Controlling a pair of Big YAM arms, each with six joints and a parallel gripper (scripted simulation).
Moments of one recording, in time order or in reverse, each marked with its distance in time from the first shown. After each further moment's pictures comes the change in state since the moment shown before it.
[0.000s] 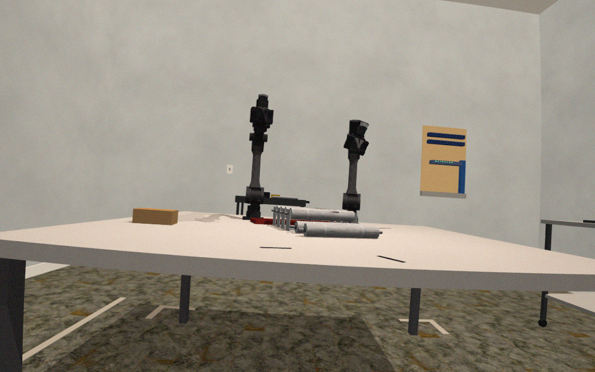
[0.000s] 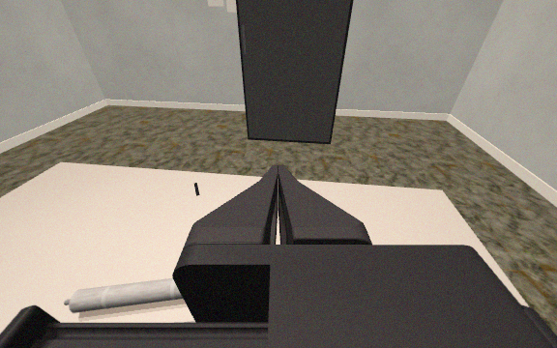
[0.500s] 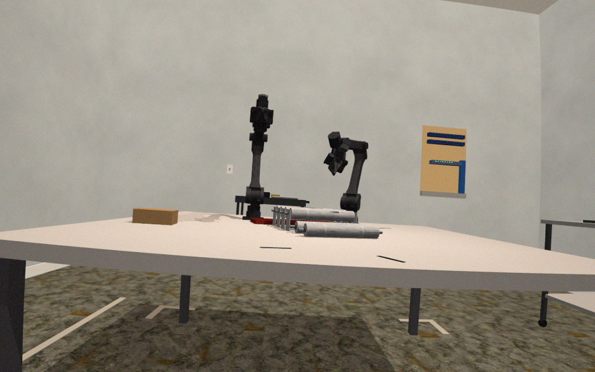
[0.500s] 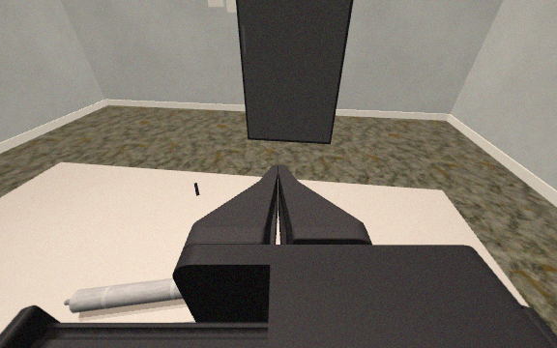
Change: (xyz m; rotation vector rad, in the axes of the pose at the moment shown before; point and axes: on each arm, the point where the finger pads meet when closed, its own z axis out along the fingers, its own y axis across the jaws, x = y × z) left arm 0.149 -0.051 -0.028 -0.053 0.381 -0.105; right arm 0.000 0.000 0.000 0.000 0.000 0.000
